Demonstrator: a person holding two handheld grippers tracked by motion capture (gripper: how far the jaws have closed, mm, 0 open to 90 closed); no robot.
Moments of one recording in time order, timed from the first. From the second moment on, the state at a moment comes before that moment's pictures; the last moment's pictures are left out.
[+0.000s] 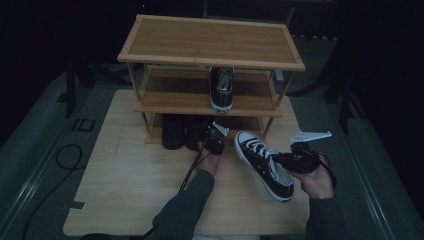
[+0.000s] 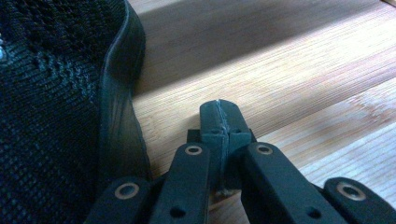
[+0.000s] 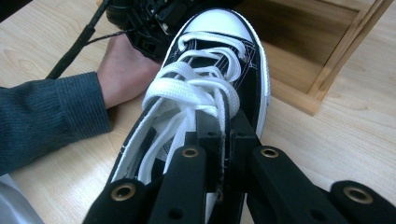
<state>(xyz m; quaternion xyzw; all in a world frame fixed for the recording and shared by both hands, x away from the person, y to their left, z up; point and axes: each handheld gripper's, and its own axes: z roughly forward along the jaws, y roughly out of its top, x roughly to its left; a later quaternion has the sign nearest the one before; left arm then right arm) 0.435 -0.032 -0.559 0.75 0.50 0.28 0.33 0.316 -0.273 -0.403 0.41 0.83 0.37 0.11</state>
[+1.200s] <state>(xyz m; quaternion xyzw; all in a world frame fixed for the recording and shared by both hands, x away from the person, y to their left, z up) 0.435 -0.032 -0.559 0.75 0.50 0.28 0.33 0.324 -0.276 -0.353 0.35 0.84 0.39 0.13</state>
